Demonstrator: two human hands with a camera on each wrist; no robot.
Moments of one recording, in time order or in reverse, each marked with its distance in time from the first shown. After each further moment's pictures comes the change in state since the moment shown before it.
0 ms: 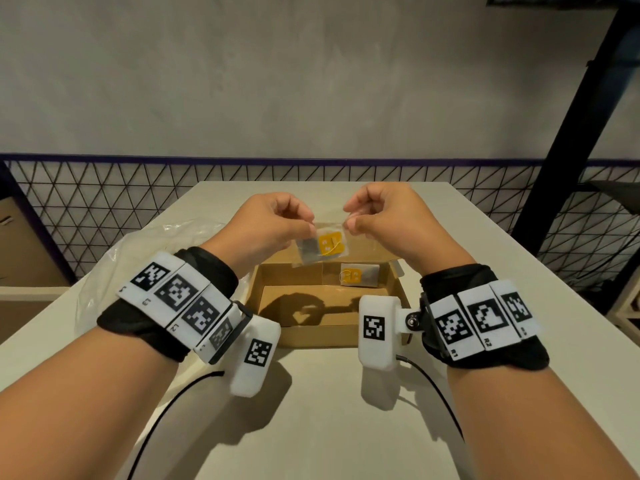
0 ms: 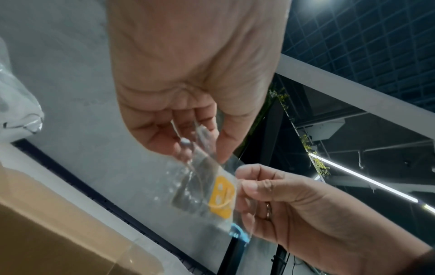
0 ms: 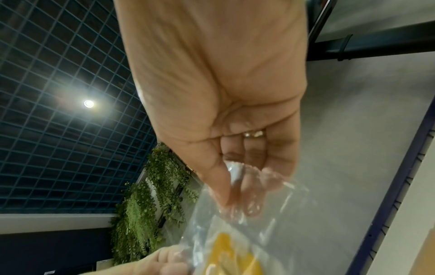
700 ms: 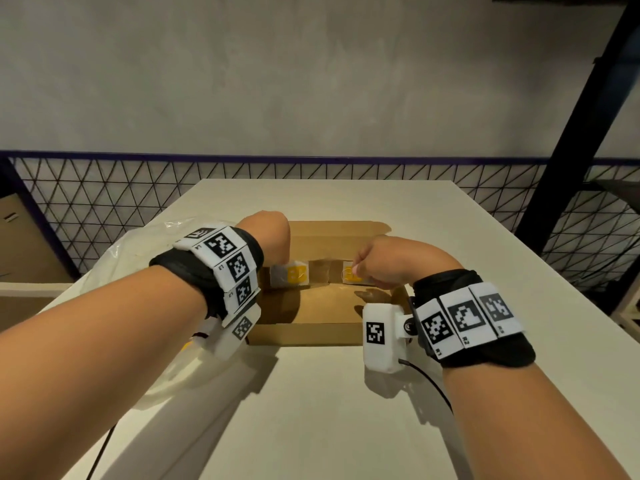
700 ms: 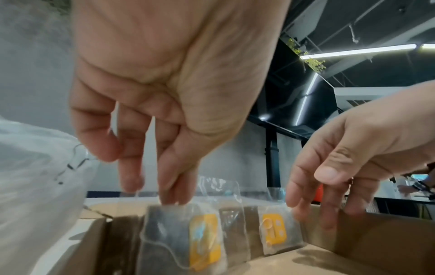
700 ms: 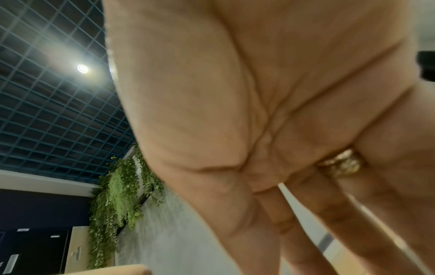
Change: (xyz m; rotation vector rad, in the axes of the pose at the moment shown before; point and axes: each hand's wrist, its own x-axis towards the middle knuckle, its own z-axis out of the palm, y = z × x) left_hand 0.042 -0.030 0.003 1.107 -0.159 -0.161; right_hand -0.004 0.012 0.013 -0.600 -0.472 0.379
